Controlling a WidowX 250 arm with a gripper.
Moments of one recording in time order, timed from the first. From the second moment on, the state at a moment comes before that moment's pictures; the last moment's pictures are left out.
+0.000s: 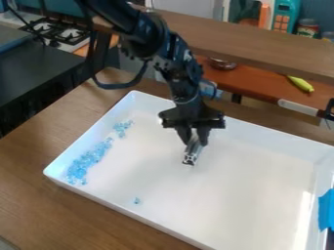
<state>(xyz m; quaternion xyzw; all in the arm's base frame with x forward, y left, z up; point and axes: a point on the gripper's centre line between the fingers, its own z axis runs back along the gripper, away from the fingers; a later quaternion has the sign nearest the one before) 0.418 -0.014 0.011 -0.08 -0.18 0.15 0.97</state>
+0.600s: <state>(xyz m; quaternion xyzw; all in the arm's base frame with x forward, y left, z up) 0.415 0.038 0.003 -0.06 -0.18 0.19 0.96</state>
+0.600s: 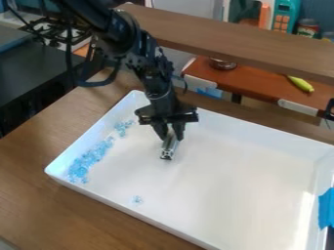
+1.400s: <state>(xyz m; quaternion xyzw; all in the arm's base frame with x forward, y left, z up) 0.373 0.113 -0.003 -0.04 -0.20 0.23 0.95</state>
